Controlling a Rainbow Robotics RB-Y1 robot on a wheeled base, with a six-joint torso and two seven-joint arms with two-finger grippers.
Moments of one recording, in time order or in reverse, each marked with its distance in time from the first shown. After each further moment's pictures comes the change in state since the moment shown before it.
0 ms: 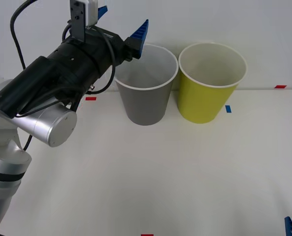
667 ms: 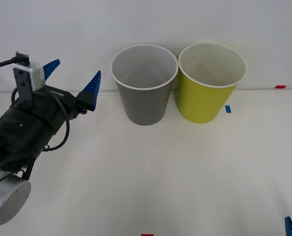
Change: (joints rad) right arm 0.000 0.000 0.000 0.000 0.000 0.000 0.000; left arm 0.528 0.068 0.120 -0.260 -0.029 -0.116 0.012
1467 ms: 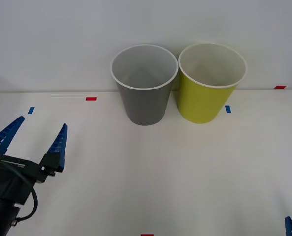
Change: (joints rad) right arm 0.000 0.000 0.000 0.000 0.000 0.000 0.000; left arm 0.559 0.015 0.016 -0.007 -0.006 -0.534 -0.003
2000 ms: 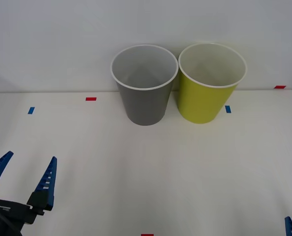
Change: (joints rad) right arm 0.000 0.000 0.000 0.000 0.000 0.000 0.000; left arm 0.241 0.000 -0.032 0.023 0.006 -0.191 -0.018
